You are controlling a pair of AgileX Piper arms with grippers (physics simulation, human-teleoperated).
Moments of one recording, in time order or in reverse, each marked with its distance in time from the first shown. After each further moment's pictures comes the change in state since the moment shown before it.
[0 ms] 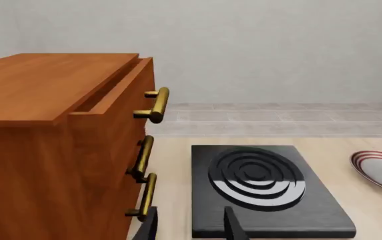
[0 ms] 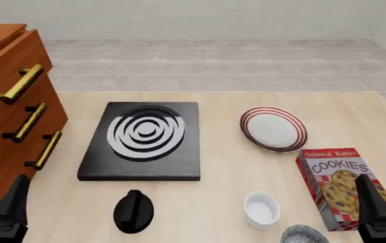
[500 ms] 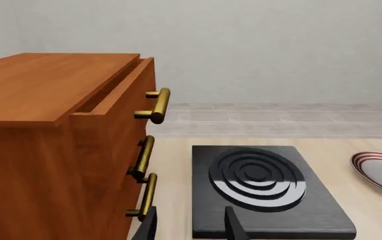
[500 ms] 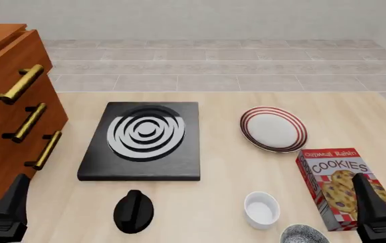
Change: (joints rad) left arm 0.004 0.005 -0.005 0.001 -0.003; right arm 0.045 0.013 -0.026 0.004 -0.069
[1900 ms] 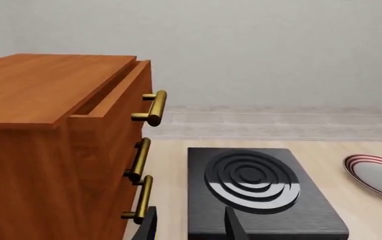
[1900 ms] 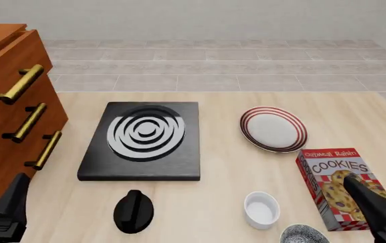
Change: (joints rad) left arm -0.016 -0.006 -0.009 0.006 -0.015; right arm 0.245 0.196 -0.415 0.555 -0.143
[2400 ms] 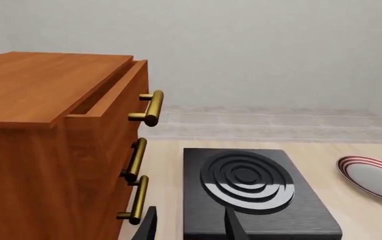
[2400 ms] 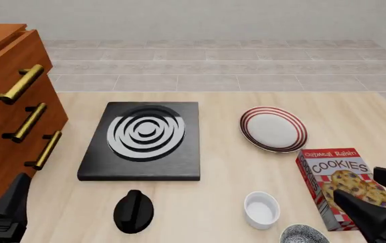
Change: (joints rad) left arm -0.014 0.000 -0.001 -0.002 -0.018; right arm 0.100 0.077 -0.076 0.177 0.114
